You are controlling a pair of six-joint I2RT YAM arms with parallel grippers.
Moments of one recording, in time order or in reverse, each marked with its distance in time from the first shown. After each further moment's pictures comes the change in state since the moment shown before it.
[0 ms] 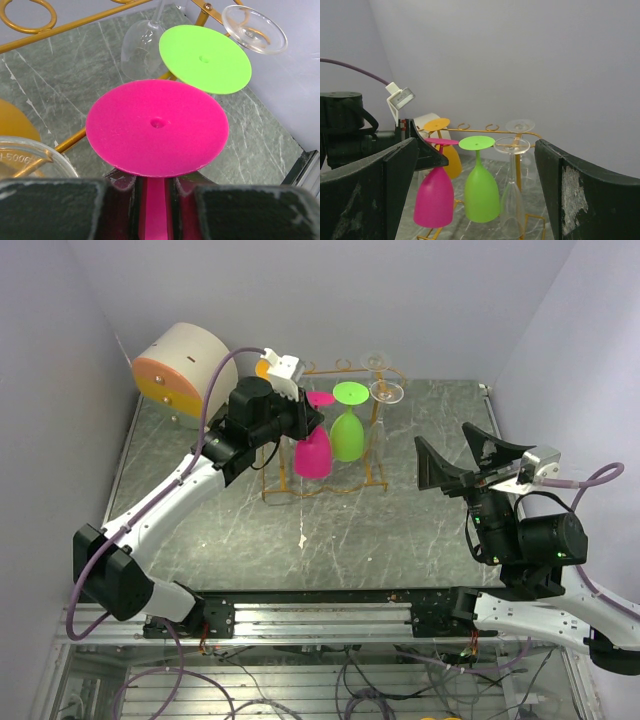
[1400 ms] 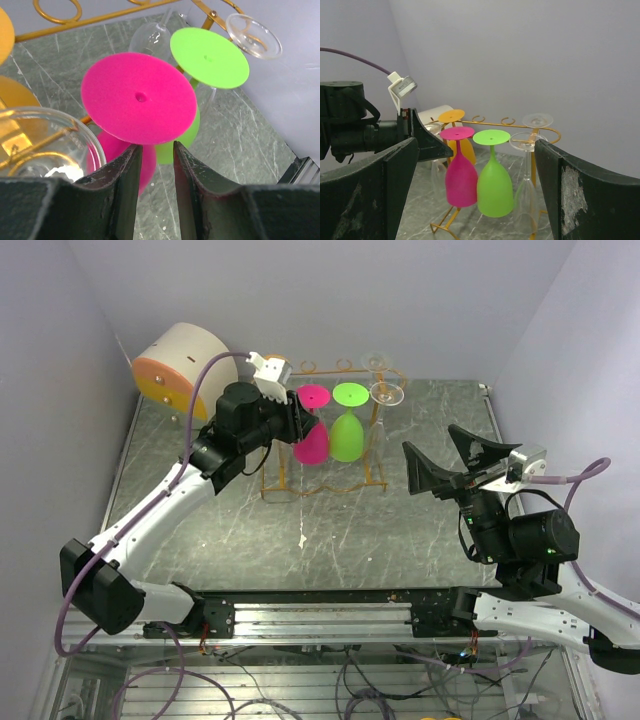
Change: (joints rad) left arm 0.018 -0.082 -0.063 0.003 -0.012 -0.039; right arm 0.000 0.019 0.000 -0.042 -0.051 0.069
